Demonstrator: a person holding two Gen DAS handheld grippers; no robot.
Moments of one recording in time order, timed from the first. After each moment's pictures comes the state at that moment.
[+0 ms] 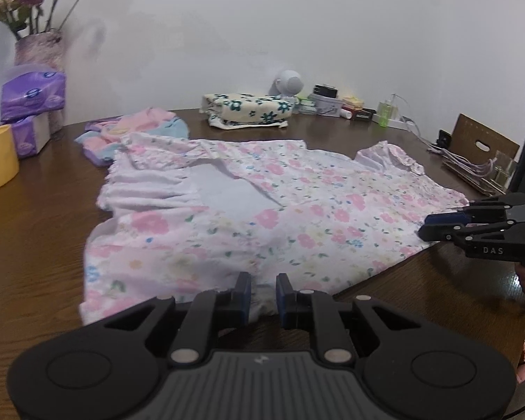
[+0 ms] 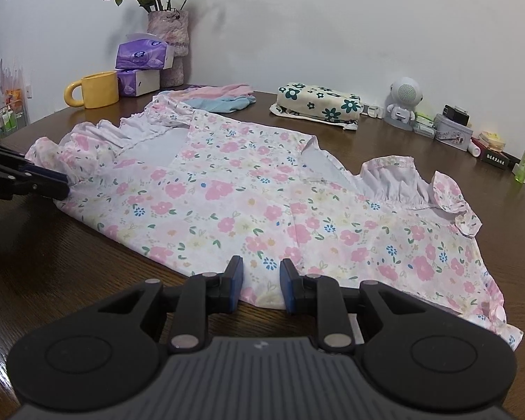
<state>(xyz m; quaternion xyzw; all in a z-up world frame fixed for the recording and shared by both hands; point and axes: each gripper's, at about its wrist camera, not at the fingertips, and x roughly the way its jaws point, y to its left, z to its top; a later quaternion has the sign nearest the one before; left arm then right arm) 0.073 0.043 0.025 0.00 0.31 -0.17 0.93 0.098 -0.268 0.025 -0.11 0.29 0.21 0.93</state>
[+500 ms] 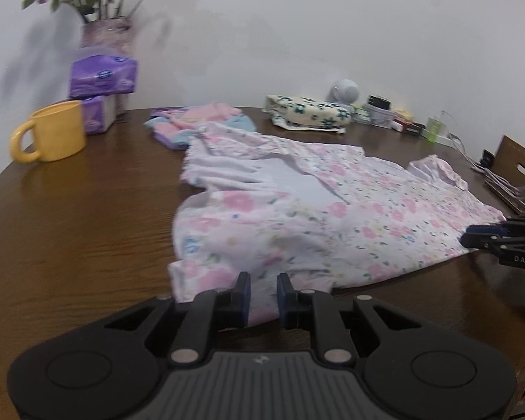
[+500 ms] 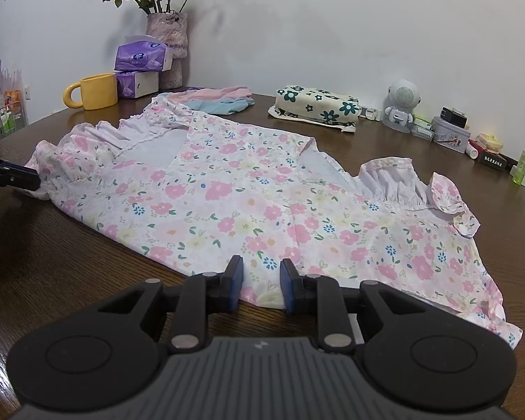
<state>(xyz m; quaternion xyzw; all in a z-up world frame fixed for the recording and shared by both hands) 0.049 0.085 0.026 -0.03 0.31 -0.09 0.95 0.096 -0.268 0.024 -0.11 0.29 0.20 0.93</state>
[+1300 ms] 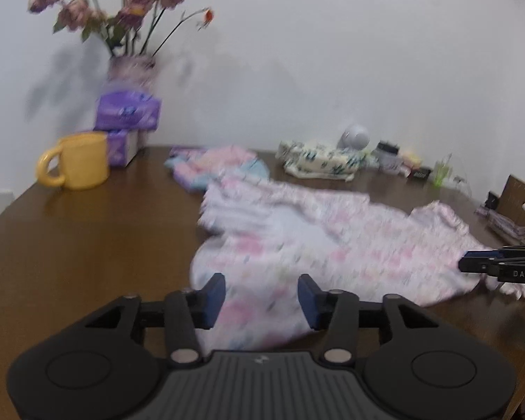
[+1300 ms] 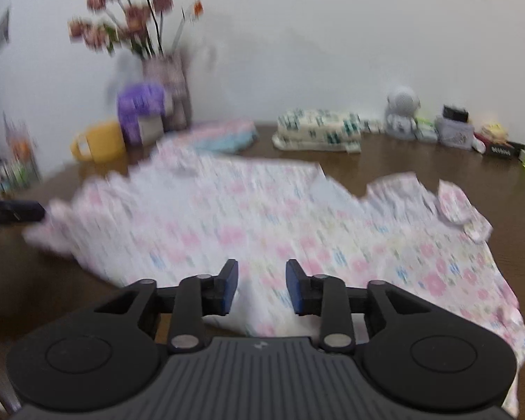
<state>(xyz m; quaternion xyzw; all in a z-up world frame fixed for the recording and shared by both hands) 0.032 0.085 0.051 -0.05 0.24 -0.07 0.97 0.103 -0.272 0.049 -0.02 0.25 0.23 0.94</state>
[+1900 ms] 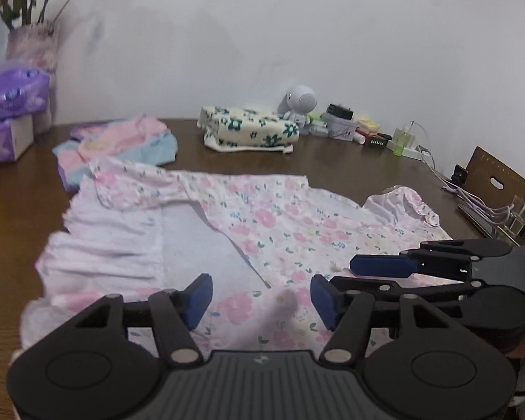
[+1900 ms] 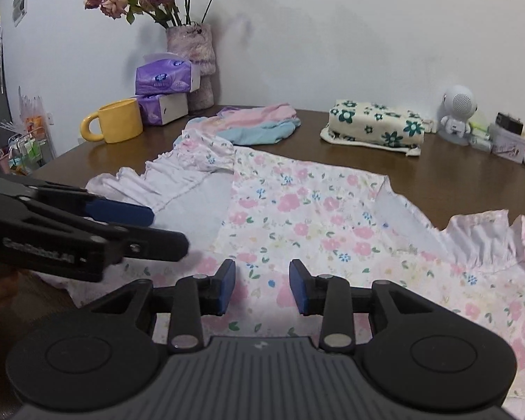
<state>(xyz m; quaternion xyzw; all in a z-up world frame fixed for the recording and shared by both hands) 0.147 -0.002 0.039 -0.05 0.31 -0.16 0.94 0.164 -0.199 0.036 -0.06 0.29 0.27 0.92</state>
